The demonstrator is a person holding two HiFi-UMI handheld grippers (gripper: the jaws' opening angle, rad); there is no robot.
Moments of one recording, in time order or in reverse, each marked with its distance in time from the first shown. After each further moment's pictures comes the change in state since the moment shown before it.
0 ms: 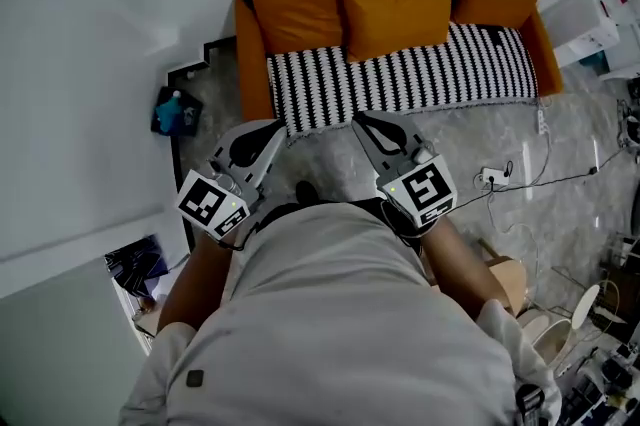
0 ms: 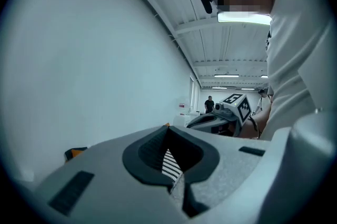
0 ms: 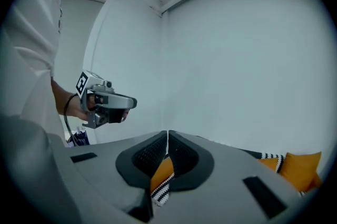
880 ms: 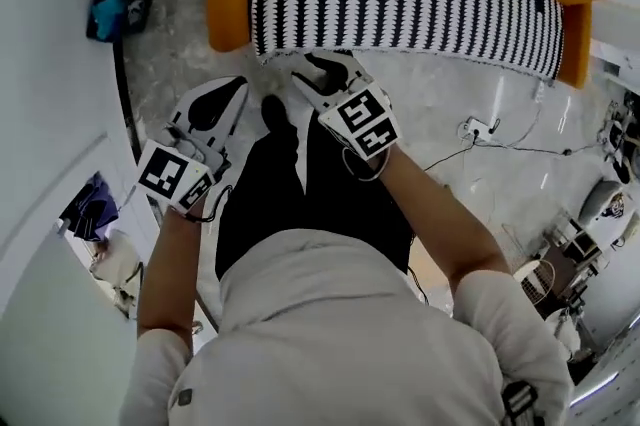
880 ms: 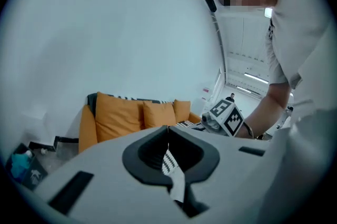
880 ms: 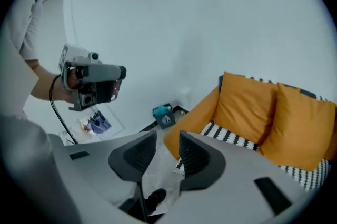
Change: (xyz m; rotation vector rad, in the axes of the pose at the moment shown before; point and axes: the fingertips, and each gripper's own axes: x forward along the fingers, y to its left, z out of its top) left arm -0.002 0.168 -0.259 -0.329 0.199 0.178; right arm 0.254 0.039 -0.284 0.214 0.471 0.315
